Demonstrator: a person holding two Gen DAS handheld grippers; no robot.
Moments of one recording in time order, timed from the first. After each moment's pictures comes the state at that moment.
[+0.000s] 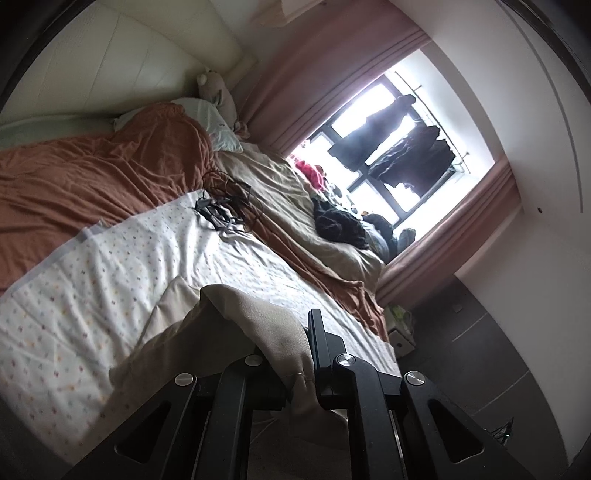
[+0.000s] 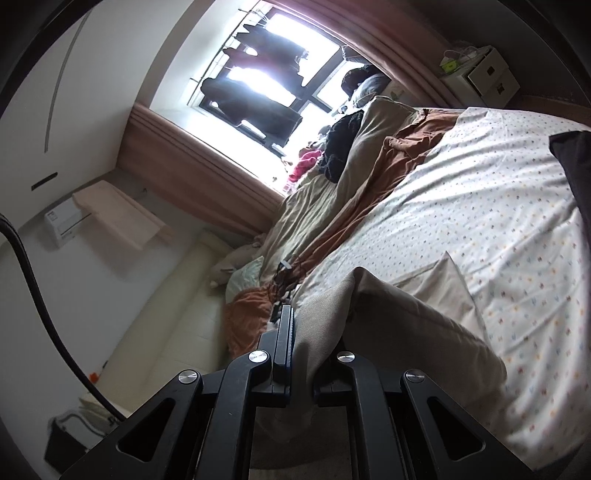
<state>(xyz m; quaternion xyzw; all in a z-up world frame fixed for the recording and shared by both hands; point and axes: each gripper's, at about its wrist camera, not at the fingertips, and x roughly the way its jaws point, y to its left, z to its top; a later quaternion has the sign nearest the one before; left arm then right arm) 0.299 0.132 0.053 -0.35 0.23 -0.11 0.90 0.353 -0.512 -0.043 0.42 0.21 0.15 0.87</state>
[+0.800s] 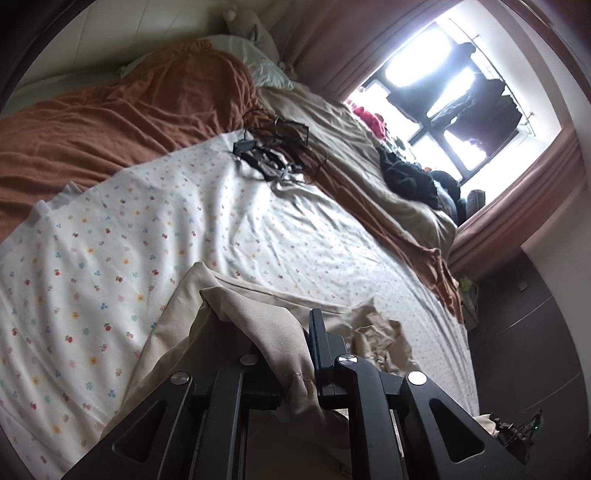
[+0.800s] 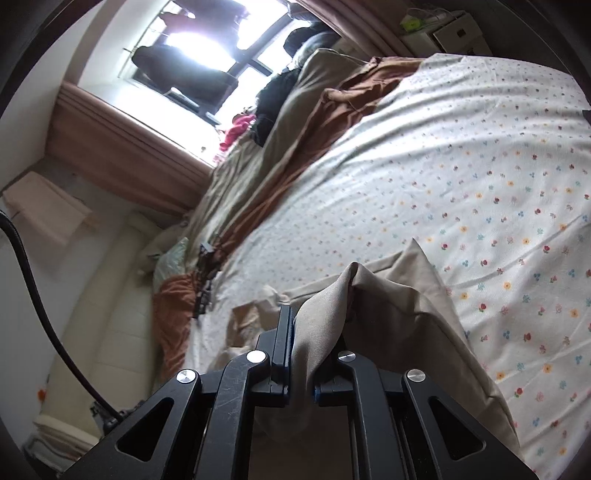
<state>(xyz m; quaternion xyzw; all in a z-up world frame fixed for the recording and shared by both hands) 0.503 0.120 -0.092 -0.31 0.36 -0.05 0.88 0.524 -0.512 -0.164 0.40 0.32 0.06 0.85</state>
